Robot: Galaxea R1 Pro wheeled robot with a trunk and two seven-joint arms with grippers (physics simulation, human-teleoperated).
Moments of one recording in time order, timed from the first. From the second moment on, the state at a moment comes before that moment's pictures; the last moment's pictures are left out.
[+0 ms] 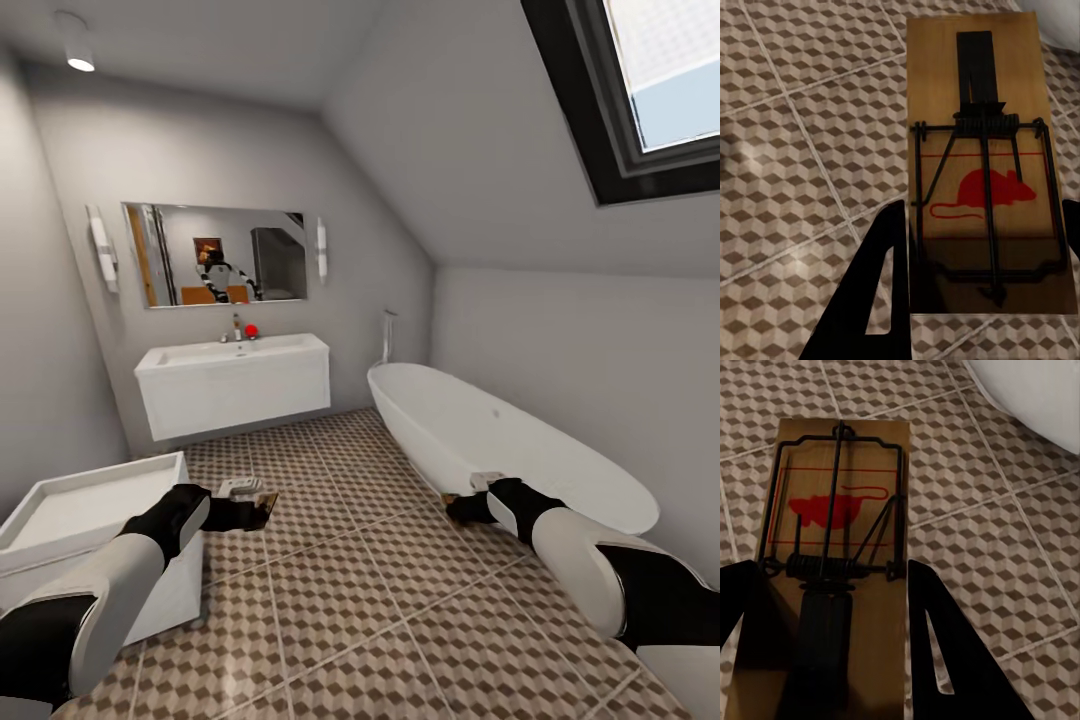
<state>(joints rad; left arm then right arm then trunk) -0.95 0.10 0.08 -0.28 -0.06 0.57 -0.30 -1.09 -0.04 -0.11 -0.01 0.18 0.38 0.12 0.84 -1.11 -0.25</state>
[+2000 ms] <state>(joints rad) -0.95 0.10 0.08 -0.27 -0.06 0.57 -0.30 -1.09 -0.05 -0.11 -0.01 0.18 0.38 0.12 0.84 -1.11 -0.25</state>
